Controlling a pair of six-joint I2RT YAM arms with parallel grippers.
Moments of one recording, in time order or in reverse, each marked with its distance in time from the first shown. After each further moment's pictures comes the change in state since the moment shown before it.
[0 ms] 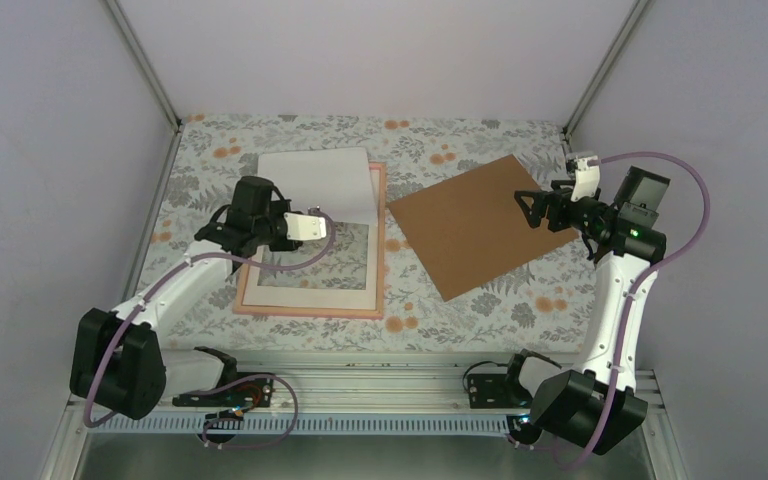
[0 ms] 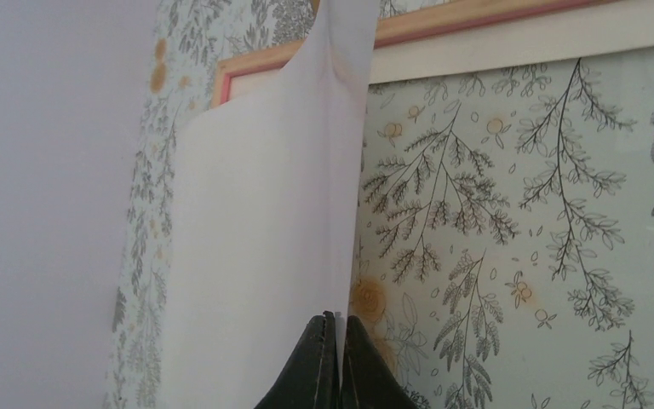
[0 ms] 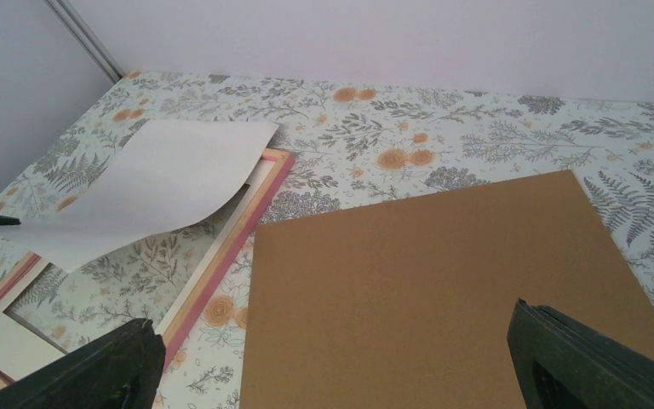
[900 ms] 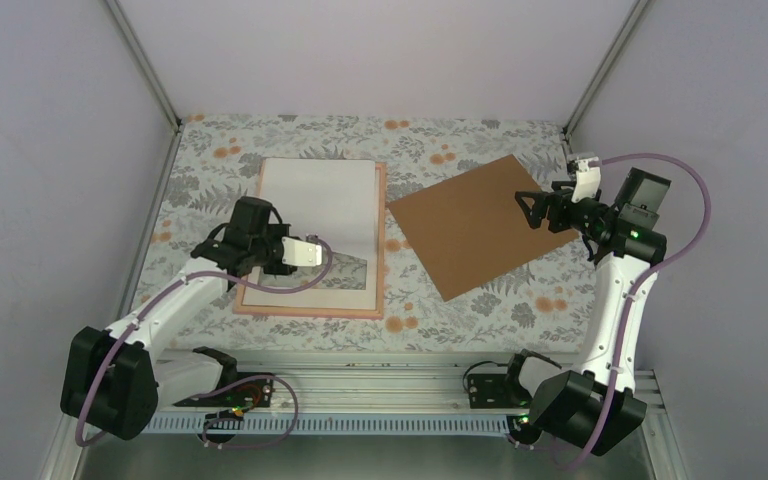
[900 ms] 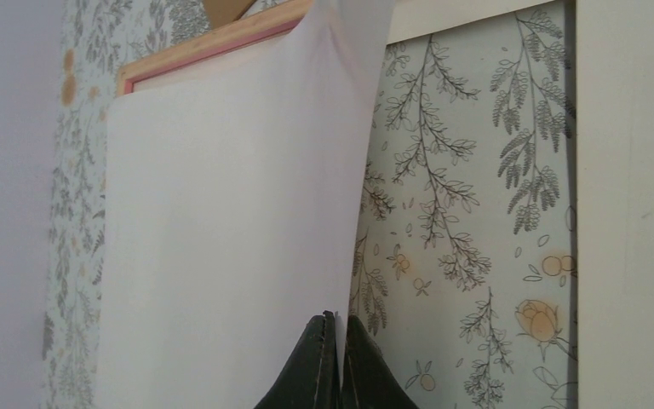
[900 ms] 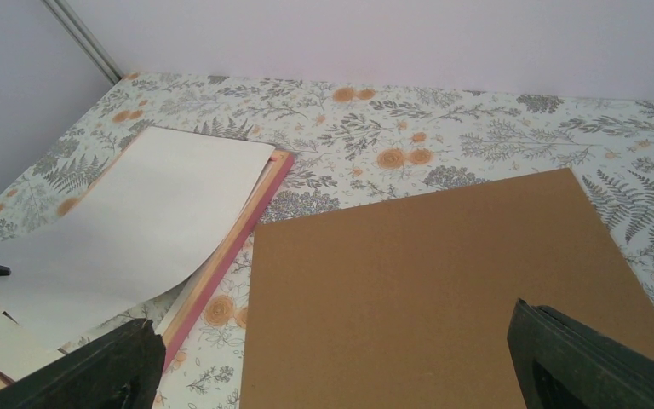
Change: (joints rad) left arm -0.012 -0.096 -0.110 -0.086 0.049 0.068; right arm -0.008 -0.005 -0.006 0.000 -0.005 0.000
